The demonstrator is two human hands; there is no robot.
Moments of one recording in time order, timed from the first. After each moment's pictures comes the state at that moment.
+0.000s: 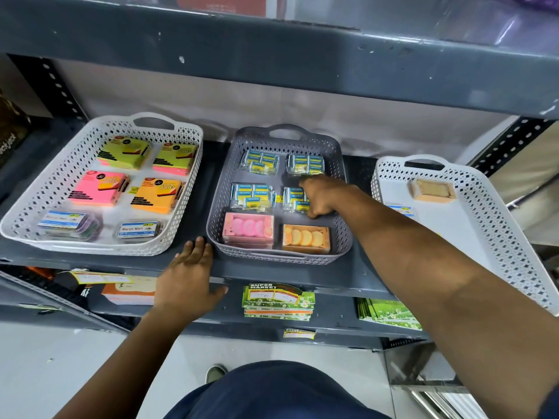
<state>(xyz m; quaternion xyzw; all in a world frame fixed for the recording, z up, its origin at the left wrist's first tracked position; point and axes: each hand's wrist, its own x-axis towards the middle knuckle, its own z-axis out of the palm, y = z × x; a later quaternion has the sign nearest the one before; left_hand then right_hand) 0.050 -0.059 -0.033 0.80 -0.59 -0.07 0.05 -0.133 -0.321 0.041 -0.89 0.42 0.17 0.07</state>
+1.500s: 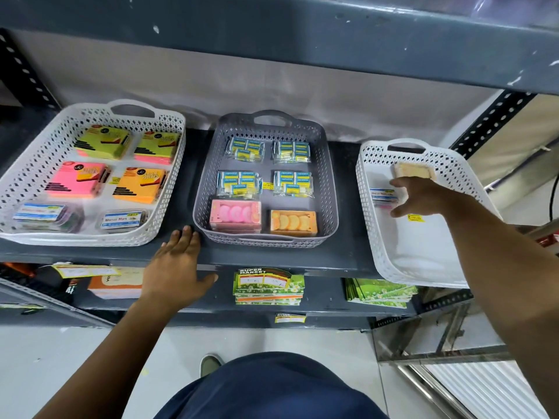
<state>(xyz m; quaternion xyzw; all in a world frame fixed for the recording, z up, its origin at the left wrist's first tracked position) 0.053 -0.056 -0.034 0.79 -0.60 -0.07 0.05 -0.356 -0.359 0.037 -0.77 0.60 0.09 0.18</state>
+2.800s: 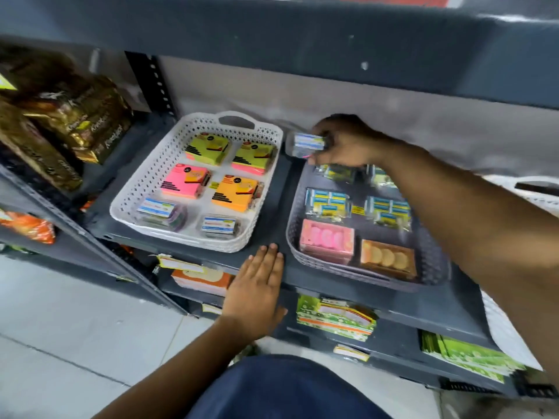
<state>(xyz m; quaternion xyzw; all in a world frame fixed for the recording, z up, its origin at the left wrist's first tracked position) 0.055 -0.037 -0.045 0.76 -0.65 -0.06 0.03 -0.010 -0.331 0.111 -0.95 0.25 -0.08 0.14</state>
